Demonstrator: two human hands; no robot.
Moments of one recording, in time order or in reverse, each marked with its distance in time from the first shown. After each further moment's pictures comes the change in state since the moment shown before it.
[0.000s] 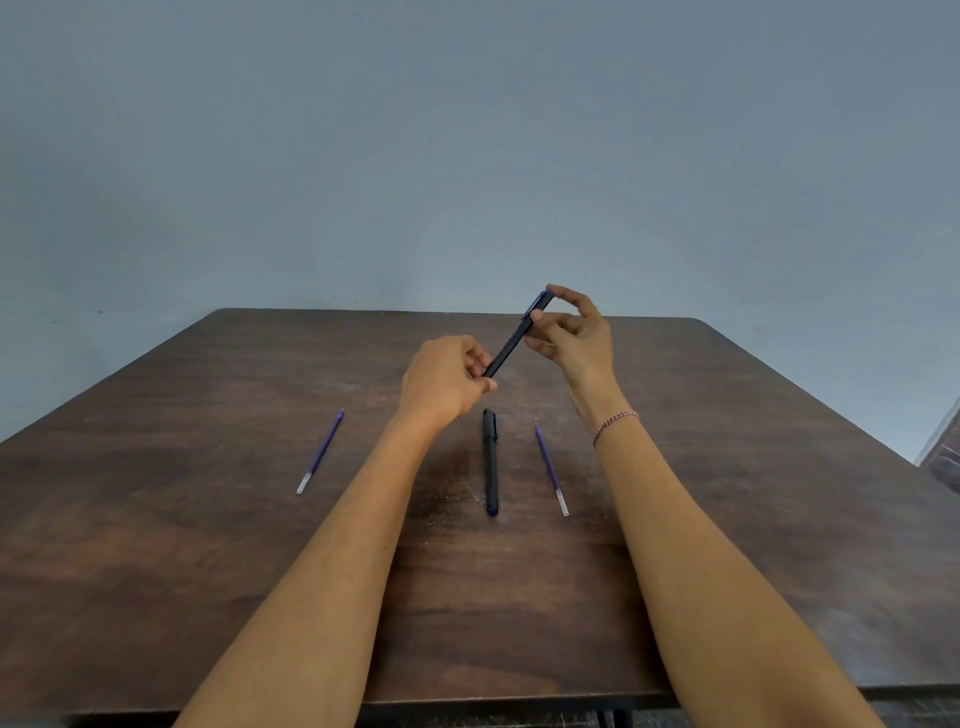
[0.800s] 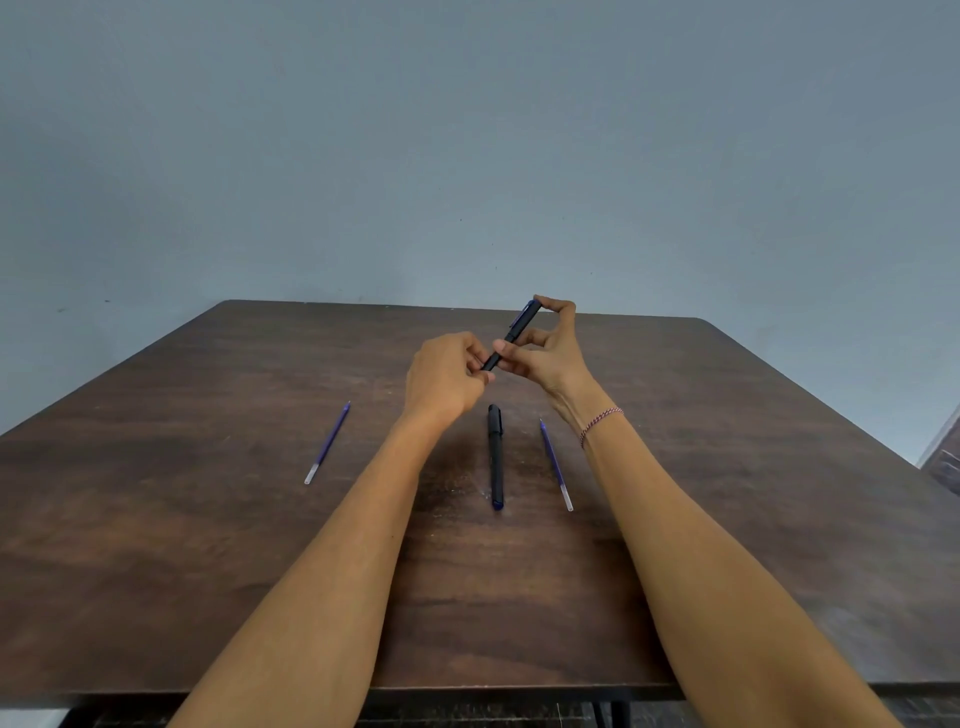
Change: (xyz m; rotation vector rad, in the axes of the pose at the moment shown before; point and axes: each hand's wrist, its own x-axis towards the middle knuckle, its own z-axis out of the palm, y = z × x) left_hand -0.003 -0.005 0.006 -0.018 0.082 -0.040; right_hand -0.008 0.014 0.017 -0.126 -0.189 0.117
